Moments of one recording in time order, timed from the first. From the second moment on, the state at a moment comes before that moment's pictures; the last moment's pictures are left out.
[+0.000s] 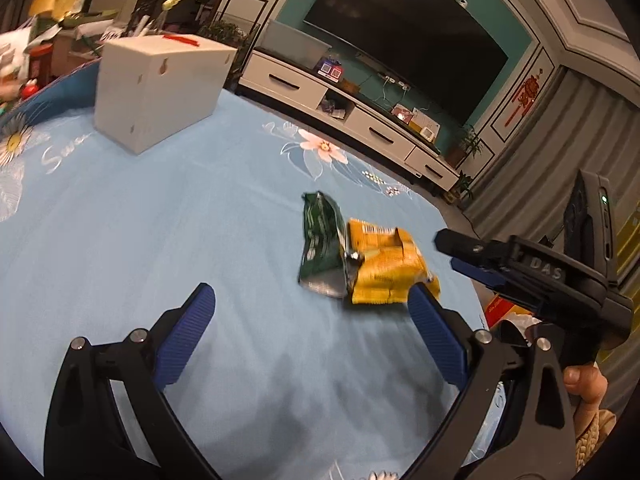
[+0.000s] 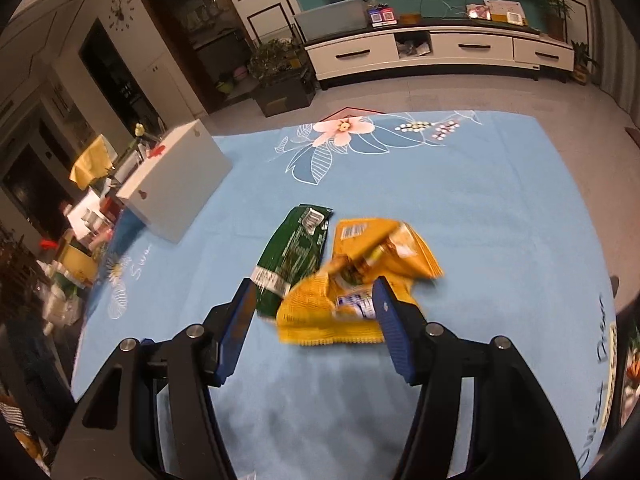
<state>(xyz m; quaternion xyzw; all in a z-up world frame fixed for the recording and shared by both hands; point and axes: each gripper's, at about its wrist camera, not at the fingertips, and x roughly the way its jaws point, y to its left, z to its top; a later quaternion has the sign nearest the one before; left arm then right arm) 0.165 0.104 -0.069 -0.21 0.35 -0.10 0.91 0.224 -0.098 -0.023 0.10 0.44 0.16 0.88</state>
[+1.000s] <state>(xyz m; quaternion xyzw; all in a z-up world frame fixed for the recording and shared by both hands) 0.261 0.044 -0.108 -0.13 0.40 -0.10 0.90 0.190 -0.177 -0.028 0.08 0.39 0.08 0.91</state>
